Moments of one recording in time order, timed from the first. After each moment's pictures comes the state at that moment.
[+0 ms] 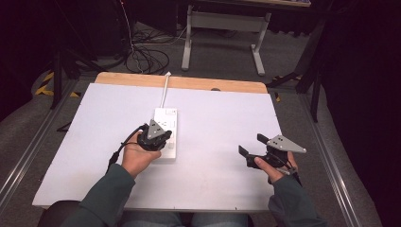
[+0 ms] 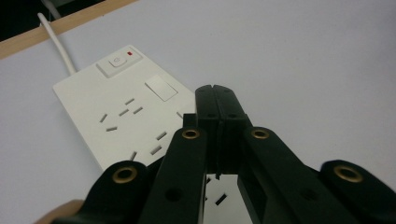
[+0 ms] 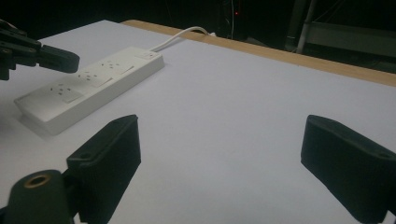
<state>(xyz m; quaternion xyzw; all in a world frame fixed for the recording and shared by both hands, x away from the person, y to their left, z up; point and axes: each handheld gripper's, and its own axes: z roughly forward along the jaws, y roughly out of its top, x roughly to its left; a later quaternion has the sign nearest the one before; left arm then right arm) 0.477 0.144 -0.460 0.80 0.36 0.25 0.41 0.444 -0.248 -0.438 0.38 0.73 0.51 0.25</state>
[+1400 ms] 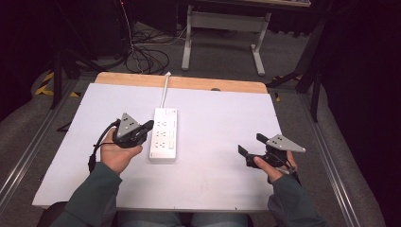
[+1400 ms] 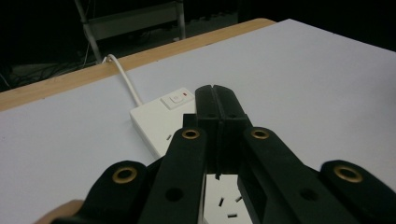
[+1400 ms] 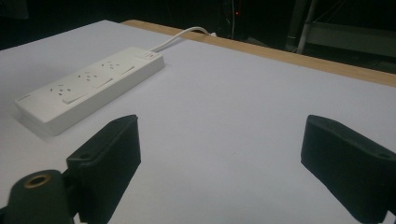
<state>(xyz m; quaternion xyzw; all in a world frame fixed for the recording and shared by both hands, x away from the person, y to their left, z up) 0.451 0.194 -0.420 0.73 0.39 0.29 0.48 0.445 -0.247 -0.438 0.37 0.73 0.51 0.25</state>
